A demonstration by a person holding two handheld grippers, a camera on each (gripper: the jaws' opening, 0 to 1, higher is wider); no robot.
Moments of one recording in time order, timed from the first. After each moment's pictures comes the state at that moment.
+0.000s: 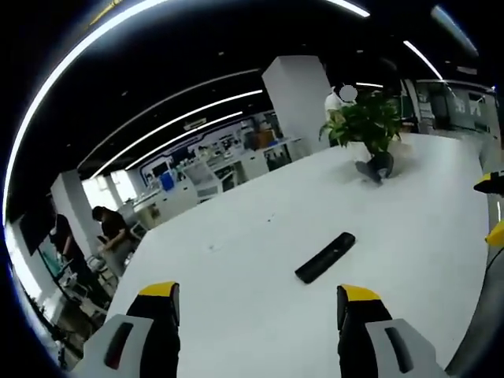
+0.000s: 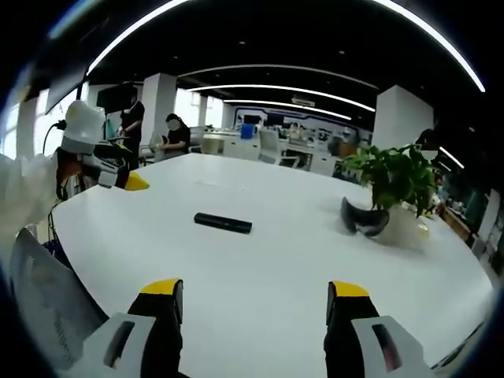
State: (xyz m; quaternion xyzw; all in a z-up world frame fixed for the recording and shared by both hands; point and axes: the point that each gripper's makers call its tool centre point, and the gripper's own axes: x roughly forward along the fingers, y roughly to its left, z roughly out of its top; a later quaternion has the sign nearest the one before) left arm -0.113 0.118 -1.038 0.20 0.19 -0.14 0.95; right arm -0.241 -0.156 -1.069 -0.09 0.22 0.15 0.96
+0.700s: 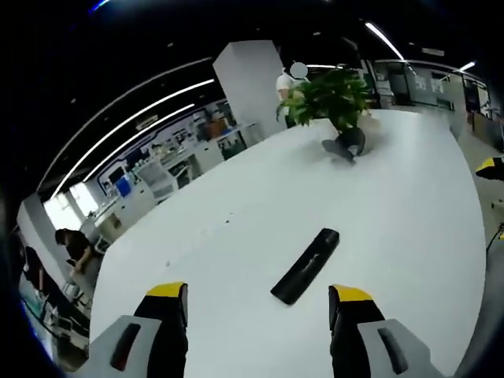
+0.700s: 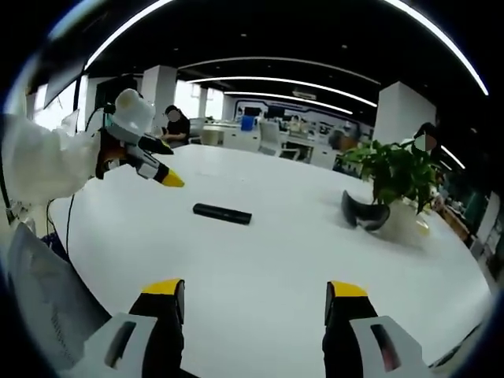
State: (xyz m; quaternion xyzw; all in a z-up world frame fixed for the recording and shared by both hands) left arm -0.043 0.065 -1.080 0.25 0.24 -0.25 0.90; right arm -0.241 -0.157 -1.080 -0.10 0.24 0.15 0.95
